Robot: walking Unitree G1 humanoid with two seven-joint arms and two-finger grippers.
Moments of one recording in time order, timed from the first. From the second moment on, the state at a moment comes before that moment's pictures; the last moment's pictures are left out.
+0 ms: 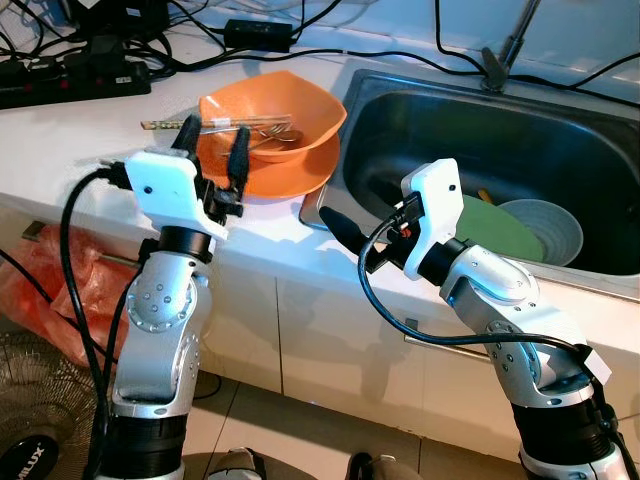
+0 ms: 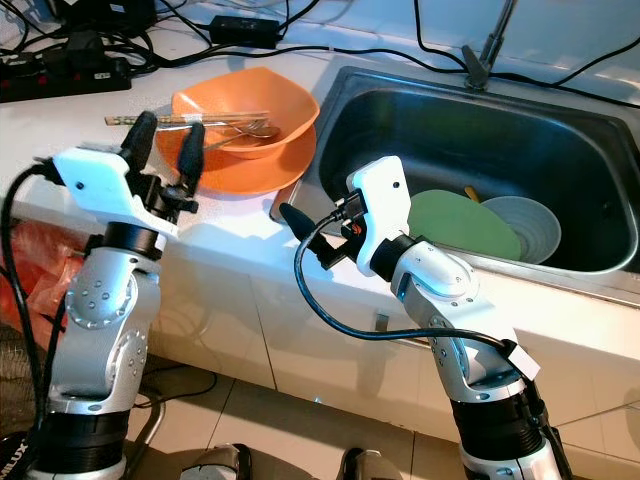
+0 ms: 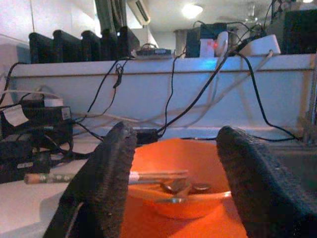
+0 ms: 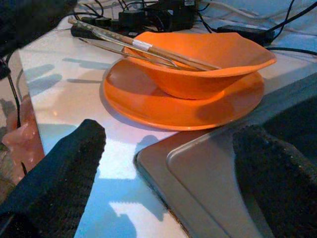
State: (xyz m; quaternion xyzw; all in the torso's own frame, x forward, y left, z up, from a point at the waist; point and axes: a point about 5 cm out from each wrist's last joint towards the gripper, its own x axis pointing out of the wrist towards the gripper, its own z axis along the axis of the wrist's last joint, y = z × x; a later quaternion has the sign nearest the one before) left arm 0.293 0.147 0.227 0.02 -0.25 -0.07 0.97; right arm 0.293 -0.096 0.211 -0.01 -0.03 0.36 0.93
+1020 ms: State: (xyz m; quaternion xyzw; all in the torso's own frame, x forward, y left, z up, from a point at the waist) left arm 0.331 0.147 0.205 0.05 -0.23 -0.06 0.97; right arm 0.293 -0.095 0.211 -0.01 -0.03 0.36 0.93
